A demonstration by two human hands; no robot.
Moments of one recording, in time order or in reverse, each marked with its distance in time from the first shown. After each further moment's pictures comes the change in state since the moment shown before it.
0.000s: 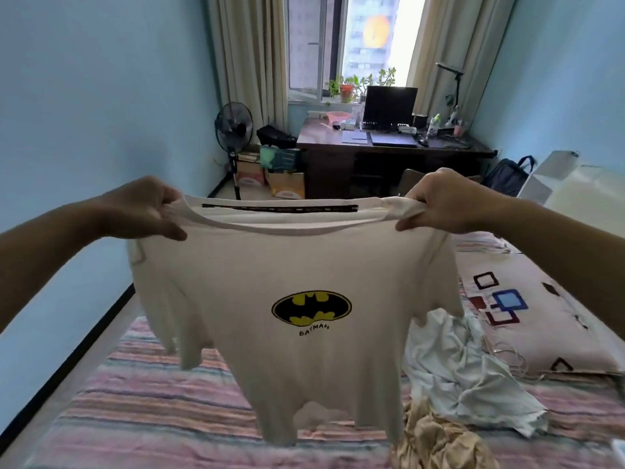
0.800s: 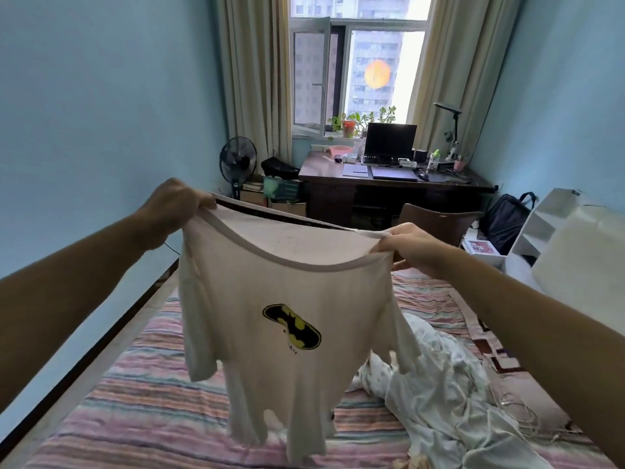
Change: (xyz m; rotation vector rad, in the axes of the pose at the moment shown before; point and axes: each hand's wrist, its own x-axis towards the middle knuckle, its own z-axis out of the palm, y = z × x) left_hand 0.080 0.075 0.005 -0.433 0.398 -0.318; right_hand 0.054 0.042 0.033 0.884 -0.036 0.392
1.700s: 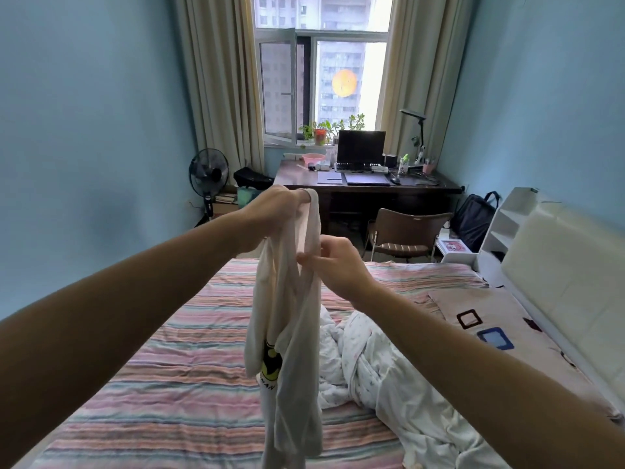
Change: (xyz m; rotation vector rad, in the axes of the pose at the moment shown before) left_hand -0.001 0.096 0.107 -0.147 -0.351 0.134; right_hand 0.010 -0.029 0.084 0.018 0.253 -0.233
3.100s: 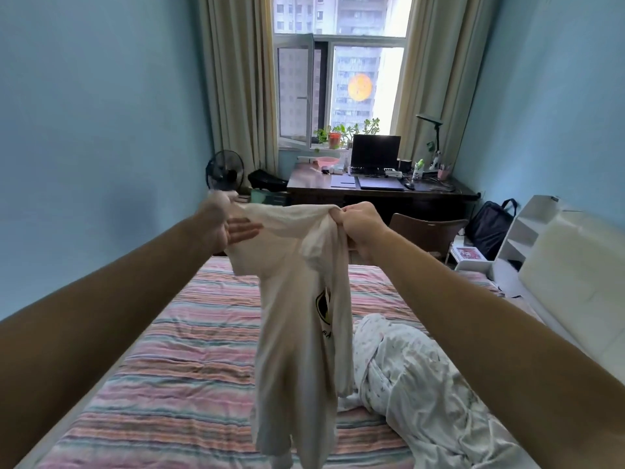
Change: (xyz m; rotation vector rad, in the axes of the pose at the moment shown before) left_hand 0.013 -0.066 -0.079 -0.683 0.210 -0.447; right_hand 0.069 -0.025 -0.010 0.239 0.090 0.212
